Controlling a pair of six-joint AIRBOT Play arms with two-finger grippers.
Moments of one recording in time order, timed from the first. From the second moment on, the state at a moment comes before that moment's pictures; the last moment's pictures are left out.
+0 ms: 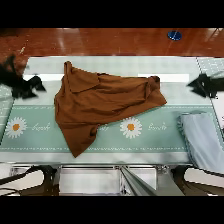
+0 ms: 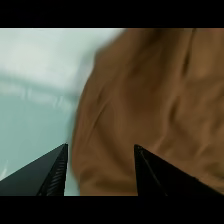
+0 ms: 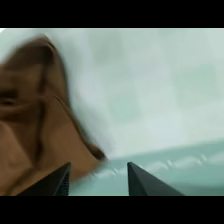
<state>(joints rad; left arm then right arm) 0.26 -1.33 1.16 1.29 -1.31 -1.71 -0.52 -1.39 1.10 -0.92 1.15 1.33</state>
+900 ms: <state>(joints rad) 0.36 -1.39 0.68 0.80 -1.12 -1.41 -0.47 -1.30 0.74 -0.79 1.07 1.23</state>
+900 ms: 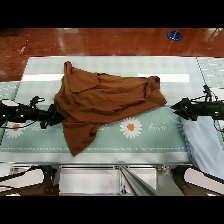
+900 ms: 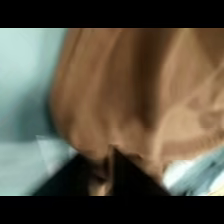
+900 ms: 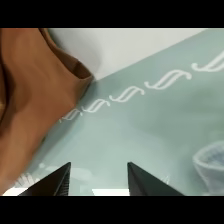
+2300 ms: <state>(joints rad) 0.29 -1.24 1.67 0.69 -1.29 -1.39 -0.19 -1.31 1.77 -0.91 1.22 1.38</state>
